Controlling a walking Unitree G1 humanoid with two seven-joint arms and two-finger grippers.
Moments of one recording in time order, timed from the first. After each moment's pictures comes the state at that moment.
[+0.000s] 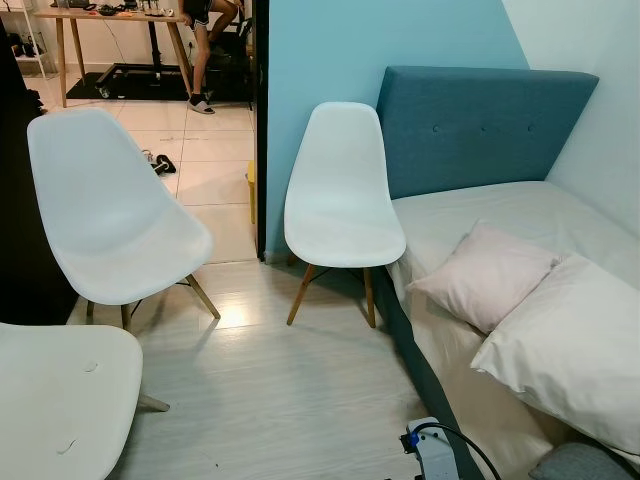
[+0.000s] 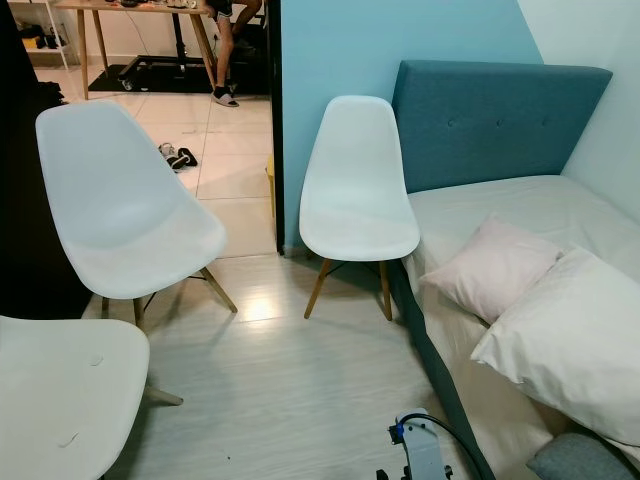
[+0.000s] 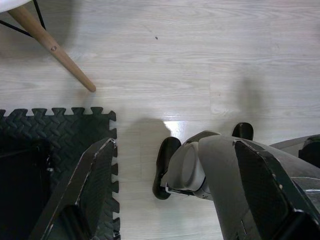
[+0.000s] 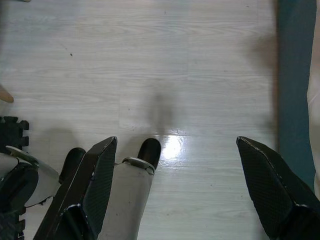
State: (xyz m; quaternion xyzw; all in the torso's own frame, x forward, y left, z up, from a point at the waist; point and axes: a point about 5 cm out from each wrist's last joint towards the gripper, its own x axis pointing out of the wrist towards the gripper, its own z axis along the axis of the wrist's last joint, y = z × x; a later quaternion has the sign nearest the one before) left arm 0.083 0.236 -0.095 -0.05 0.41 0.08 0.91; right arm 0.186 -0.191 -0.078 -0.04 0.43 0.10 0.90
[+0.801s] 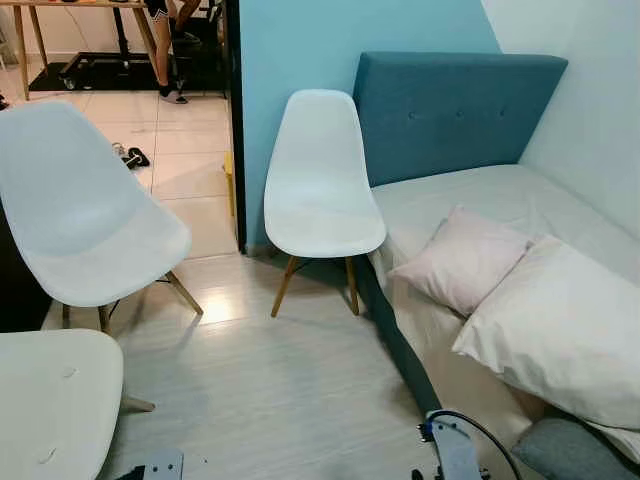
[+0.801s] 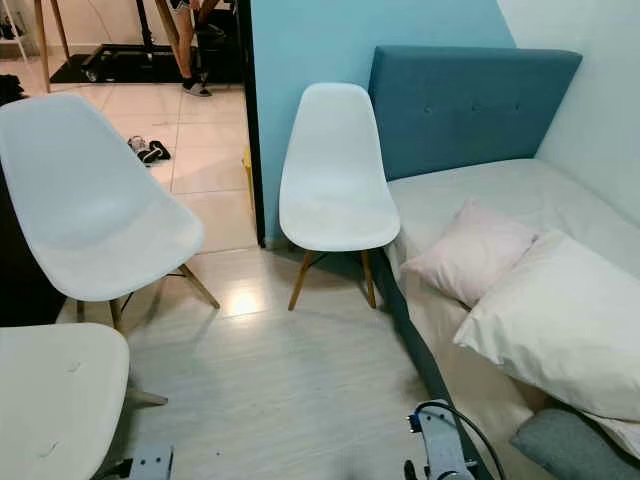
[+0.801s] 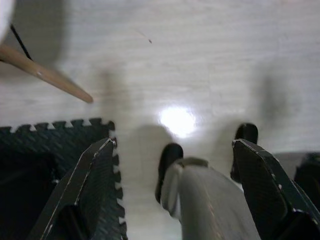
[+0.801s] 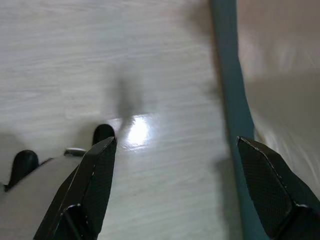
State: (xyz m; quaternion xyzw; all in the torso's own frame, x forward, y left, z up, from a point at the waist) left arm 0.158 0.201 -0.090 -0.02 0.43 0.11 0.90; right arm 0.199 -0.211 -0.072 -0.09 0.44 0.00 0.89
